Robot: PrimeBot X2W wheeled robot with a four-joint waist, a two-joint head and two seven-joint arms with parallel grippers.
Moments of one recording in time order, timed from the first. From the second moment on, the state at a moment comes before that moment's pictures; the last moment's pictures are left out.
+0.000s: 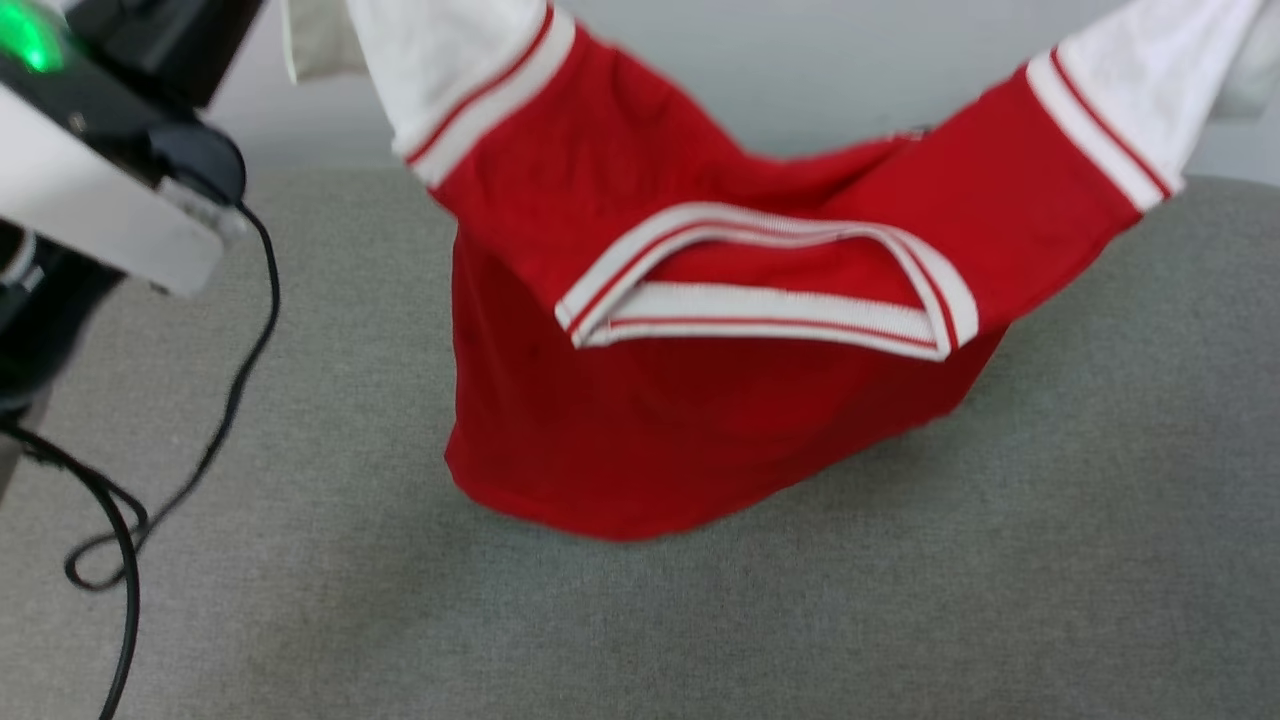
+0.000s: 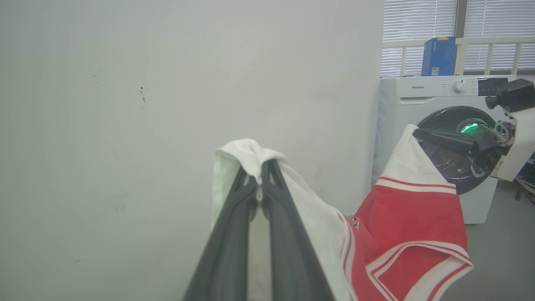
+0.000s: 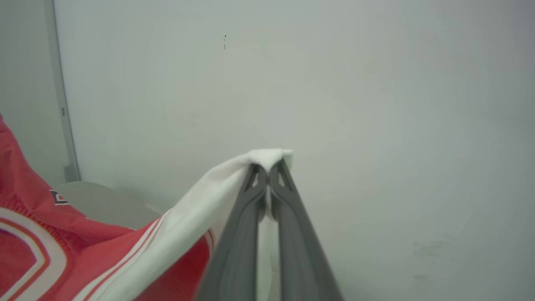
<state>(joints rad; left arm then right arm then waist) -0.87 0.76 -0.42 -0.19 -1.08 -0.11 0.14 -0.67 -0.57 0.06 -0.18 0.61 0.13 0.41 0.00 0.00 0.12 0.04</state>
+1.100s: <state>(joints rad) -1.62 0.50 -0.50 0.48 -0.86 -0.12 -0.05 -1.63 -0.41 0.30 0.57 0.42 0.13 0.13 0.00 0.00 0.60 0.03</state>
